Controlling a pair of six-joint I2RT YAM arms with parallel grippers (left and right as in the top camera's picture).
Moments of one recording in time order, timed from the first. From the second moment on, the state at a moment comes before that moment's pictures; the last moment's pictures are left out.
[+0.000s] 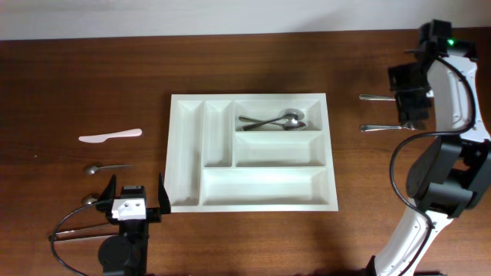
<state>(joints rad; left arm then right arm) 0.05 0.01 0.01 -0.08 -0.01 0.11 -0.26 2.16 1.98 -1.23 0.03 1.23</state>
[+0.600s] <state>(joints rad) 0.05 0.01 0.01 -0.08 -0.01 0.11 -0.36 2.30 1.95 -1.17 0.02 1.06</state>
